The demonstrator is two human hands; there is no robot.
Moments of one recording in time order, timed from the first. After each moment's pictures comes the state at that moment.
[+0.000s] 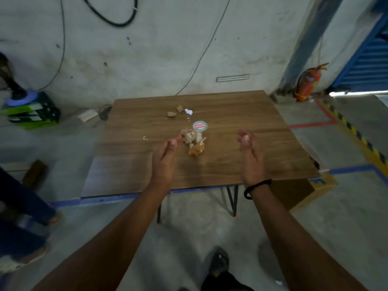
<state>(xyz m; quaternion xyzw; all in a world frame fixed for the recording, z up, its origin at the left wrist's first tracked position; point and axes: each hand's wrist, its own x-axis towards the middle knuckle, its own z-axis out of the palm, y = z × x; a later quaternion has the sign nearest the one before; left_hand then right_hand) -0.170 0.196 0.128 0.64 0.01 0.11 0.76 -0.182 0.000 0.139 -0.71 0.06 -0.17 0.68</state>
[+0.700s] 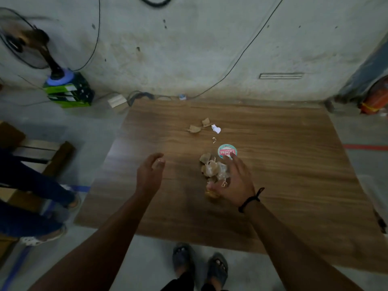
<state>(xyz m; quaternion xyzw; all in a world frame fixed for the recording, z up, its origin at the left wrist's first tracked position) 0.000 0.290 0.031 0.84 0.21 0.11 0.48 0.033 0.029 0.008 -0.94 -0.12 -0.02 0.32</state>
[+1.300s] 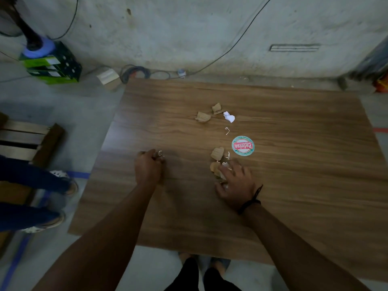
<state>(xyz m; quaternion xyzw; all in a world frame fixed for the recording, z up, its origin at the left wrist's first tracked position) 0.061 0.341 -0.038 0.90 0.30 0.03 0.32 0.058 0.072 -0.070 -0.97 -0.18 -0.07 0.17</state>
